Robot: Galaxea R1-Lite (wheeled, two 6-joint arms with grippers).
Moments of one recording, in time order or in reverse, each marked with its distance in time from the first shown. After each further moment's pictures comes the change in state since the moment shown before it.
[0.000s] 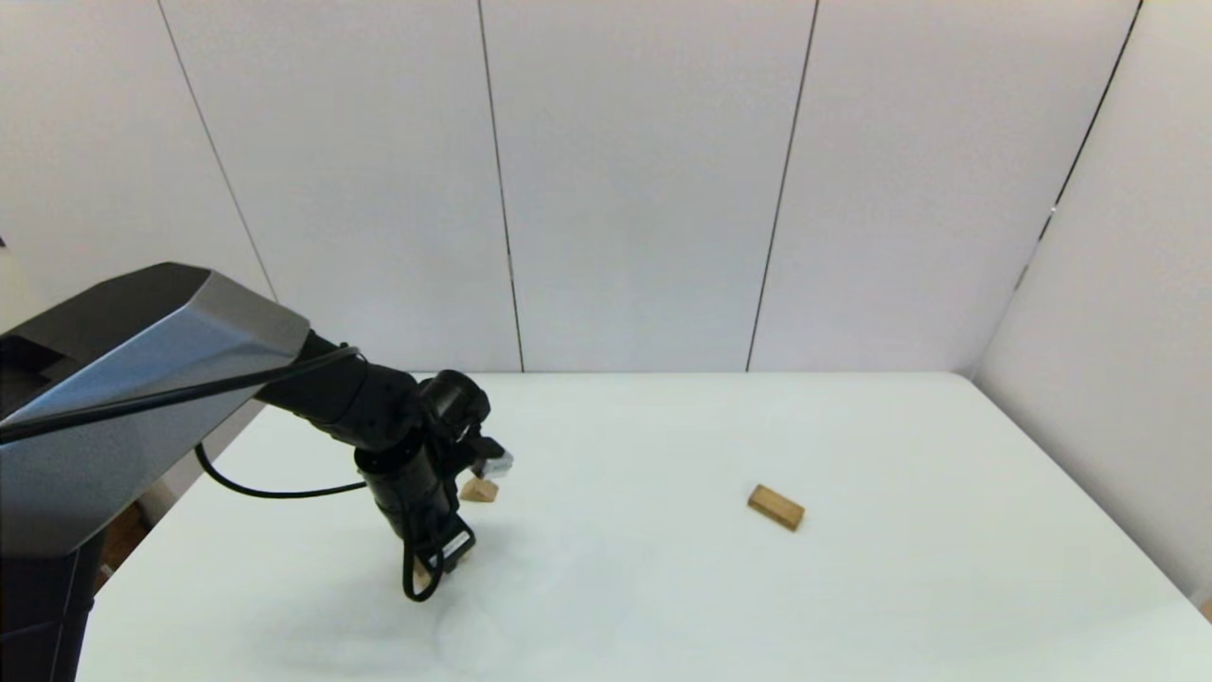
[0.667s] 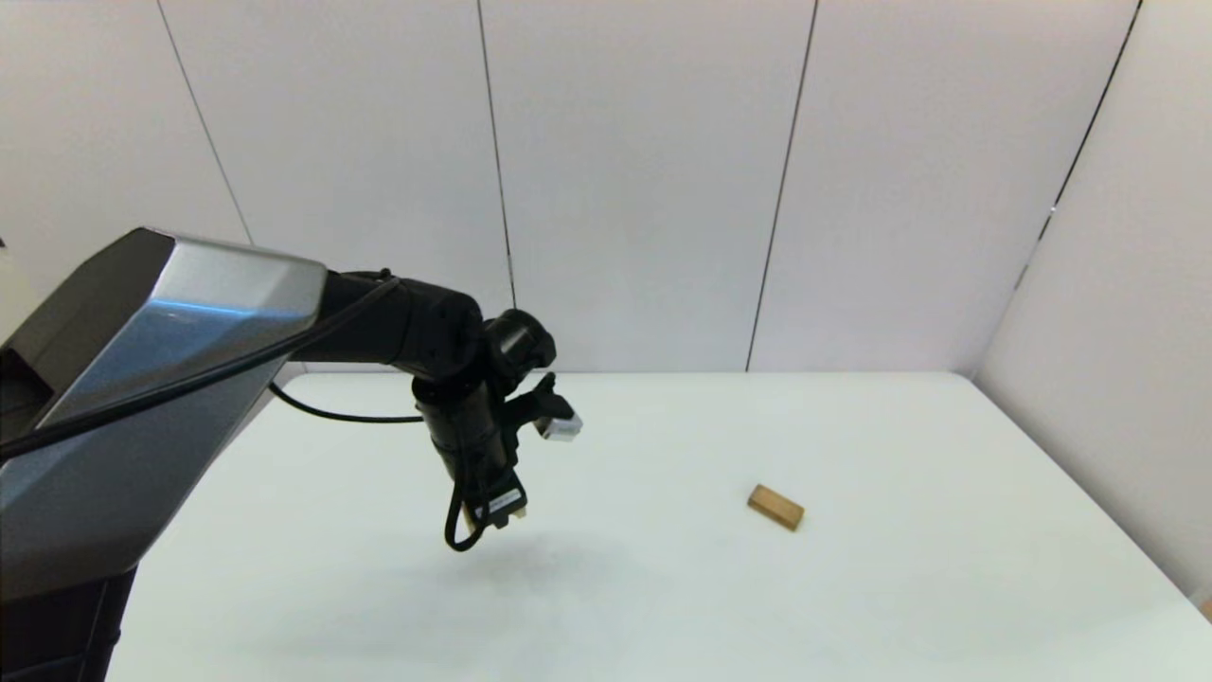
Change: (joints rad) left arm -0.145 0.018 -0.420 0.378 0.000 0.147; right arm 0.000 0.000 0.000 0.000 0.000 0.000
